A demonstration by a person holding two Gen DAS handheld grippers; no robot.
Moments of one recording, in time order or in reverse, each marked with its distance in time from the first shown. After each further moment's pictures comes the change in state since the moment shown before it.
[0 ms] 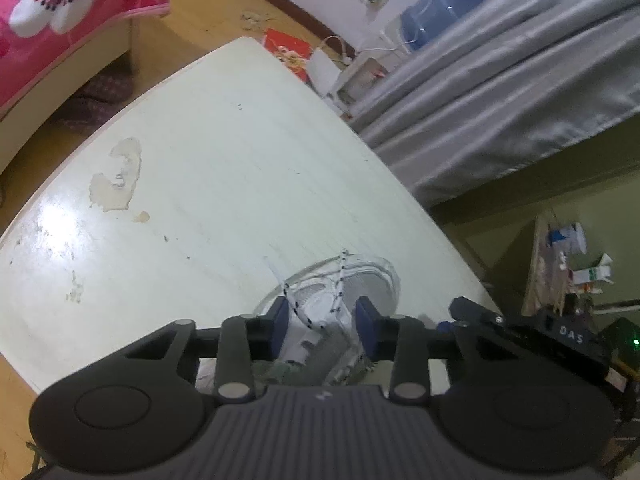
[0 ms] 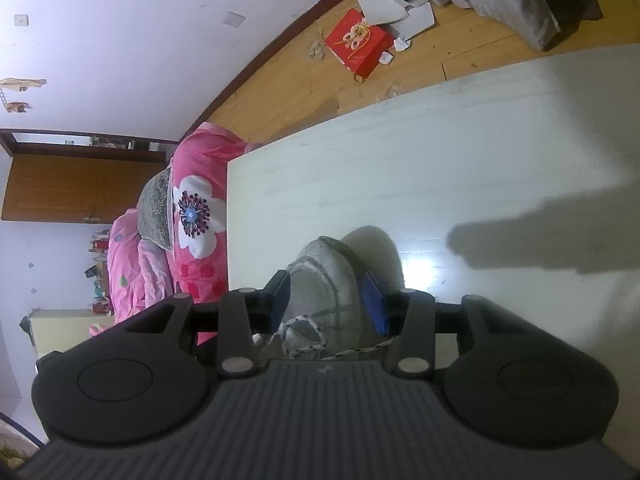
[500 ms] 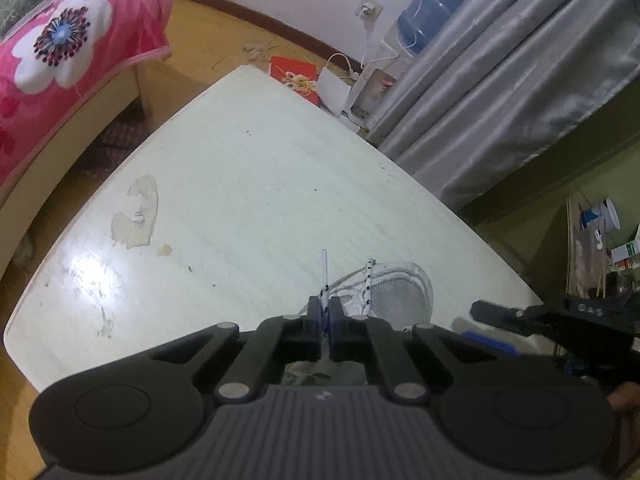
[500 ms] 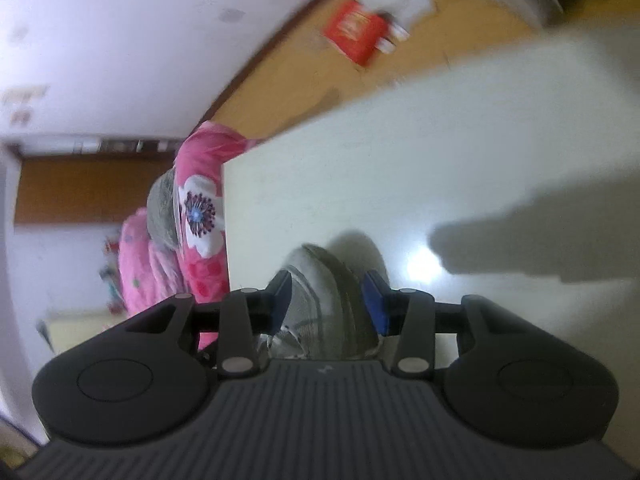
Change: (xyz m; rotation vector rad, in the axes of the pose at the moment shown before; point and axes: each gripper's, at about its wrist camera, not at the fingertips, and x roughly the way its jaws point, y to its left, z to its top) left arm -0.002 -0.014 -0.009 0.132 -0.075 0.112; right arm 0.009 -0.032 0.009 0.122 0.052 0.040
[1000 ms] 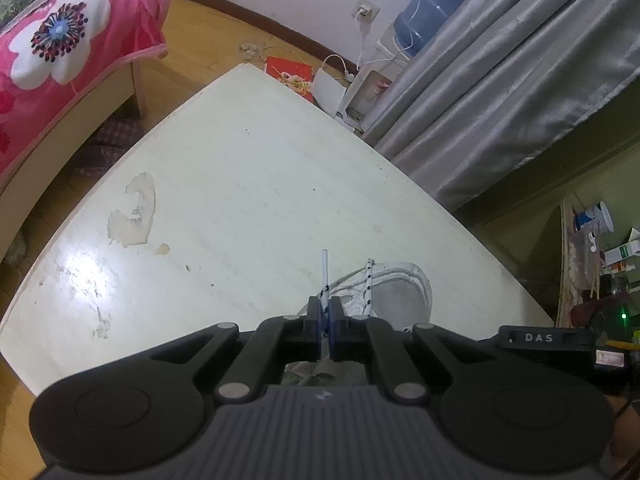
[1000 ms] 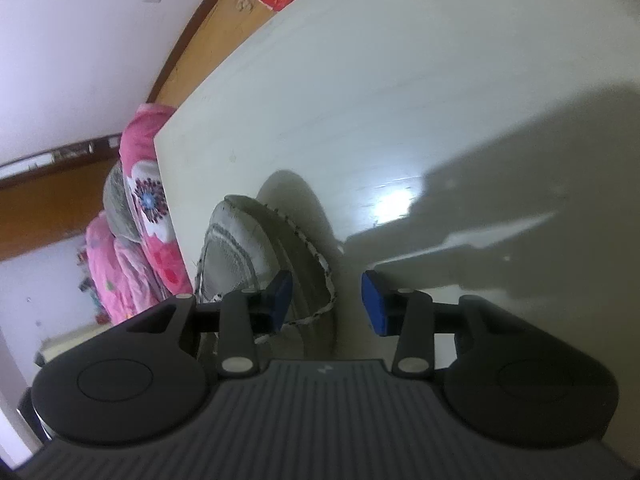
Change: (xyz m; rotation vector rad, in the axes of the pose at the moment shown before) left arm 0.004 0.007 0.002 -0.005 -0.003 -0.028; right arm 0.028 -0.010 -0.019 0.079 0.116 -0.135
